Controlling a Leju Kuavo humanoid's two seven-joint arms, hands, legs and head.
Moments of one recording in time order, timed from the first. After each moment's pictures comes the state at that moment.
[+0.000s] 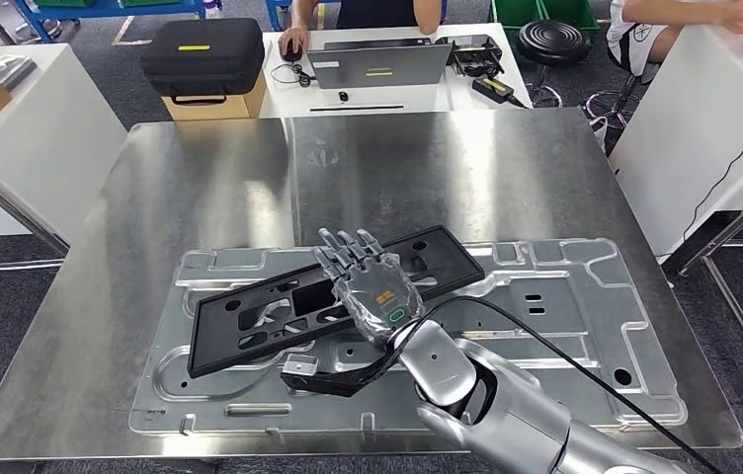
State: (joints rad) left arm -0.14 -0.01 -1.21 -0.23 0.75 0.29 0.07; right arm -0.74 -0.07 1.39 -1.43 1.02 0.07 0.14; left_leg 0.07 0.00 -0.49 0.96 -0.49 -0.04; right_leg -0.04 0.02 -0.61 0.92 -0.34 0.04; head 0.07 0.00
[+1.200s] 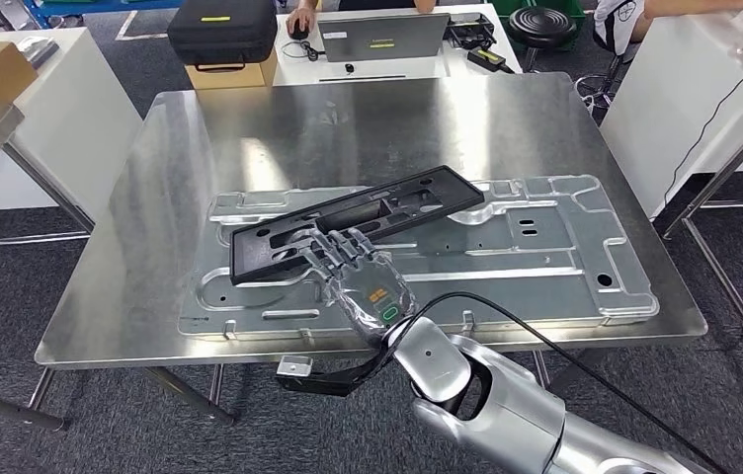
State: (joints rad) left arm -0.14 -0.01 -1.21 -0.23 0.75 0.29 0.07; right arm -0.74 -0.07 1.39 -1.43 1.01 0.07 0.14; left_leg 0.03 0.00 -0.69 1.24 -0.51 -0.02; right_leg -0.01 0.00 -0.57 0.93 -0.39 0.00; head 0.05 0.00
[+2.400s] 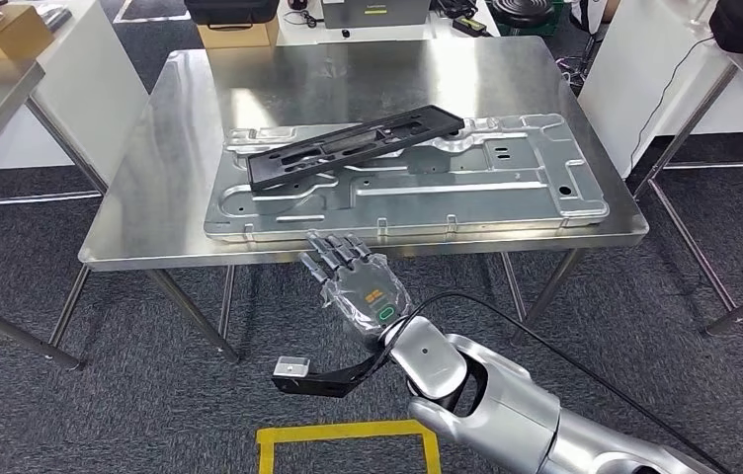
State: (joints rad) left arm -0.16 -0.01 -1.21 -0.23 0.75 0.29 0.07; right arm -0.74 -0.08 1.39 -1.43 0.97 0.07 0.15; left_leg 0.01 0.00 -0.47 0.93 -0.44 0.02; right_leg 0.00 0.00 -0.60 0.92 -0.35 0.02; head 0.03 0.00
